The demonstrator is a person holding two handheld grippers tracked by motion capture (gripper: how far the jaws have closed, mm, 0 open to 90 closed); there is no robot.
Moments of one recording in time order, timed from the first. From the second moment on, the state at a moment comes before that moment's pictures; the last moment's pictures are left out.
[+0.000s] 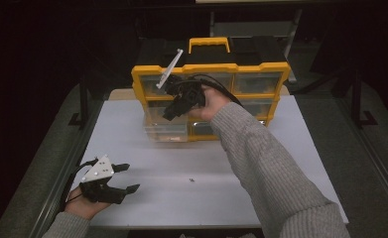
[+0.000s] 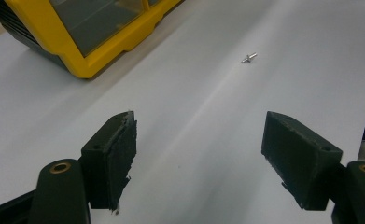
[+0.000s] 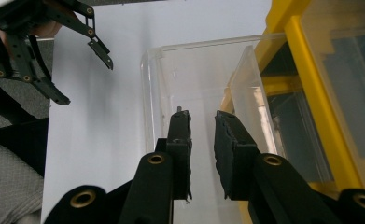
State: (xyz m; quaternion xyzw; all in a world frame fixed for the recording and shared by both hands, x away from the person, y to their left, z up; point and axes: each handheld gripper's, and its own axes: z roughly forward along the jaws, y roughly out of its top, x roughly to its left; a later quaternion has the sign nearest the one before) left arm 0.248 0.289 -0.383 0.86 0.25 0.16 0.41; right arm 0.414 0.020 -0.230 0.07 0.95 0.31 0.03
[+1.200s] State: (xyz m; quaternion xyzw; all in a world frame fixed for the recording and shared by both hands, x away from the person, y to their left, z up) left arm 0.247 0.287 -0.383 0.86 0.25 0.16 0.41; right arm 0.359 -0.087 -0.297 0.13 0.93 0.35 0.03
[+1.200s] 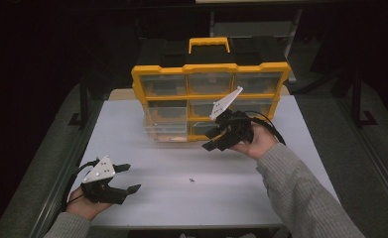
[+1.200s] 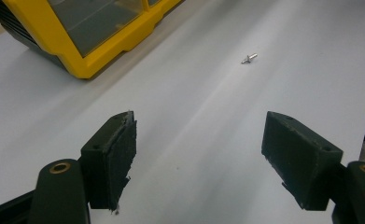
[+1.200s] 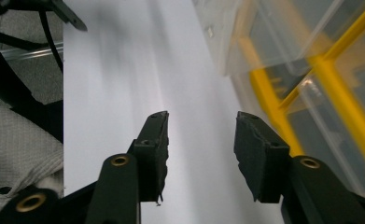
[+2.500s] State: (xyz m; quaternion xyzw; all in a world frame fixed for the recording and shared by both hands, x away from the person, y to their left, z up) left arm 0.246 0.289 -0.382 0.86 0.25 0.17 0.41; right arm 0.337 -0.038 -0.406 0.13 0.94 0.30 0.00
